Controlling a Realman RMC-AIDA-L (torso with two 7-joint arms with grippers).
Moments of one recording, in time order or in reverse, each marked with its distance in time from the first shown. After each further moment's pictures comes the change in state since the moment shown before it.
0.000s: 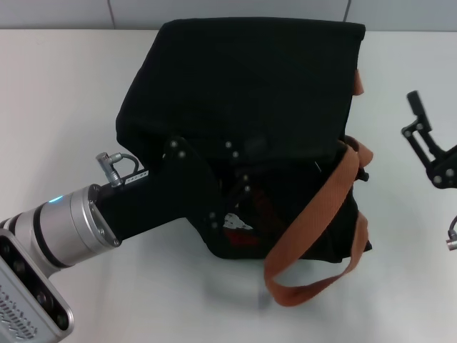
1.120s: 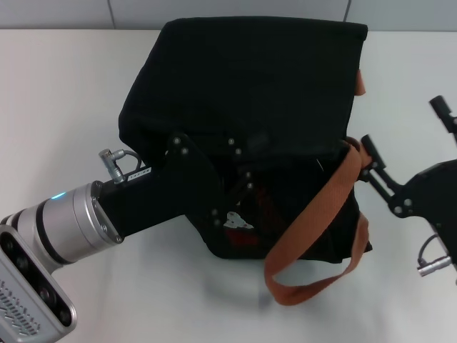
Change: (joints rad) left arm -0.010 0.000 -0.003 -0.002 0.000 -0.004 0.002; right arm -0.016 0.000 -0.067 -0.008 -0.012 0.160 0.131
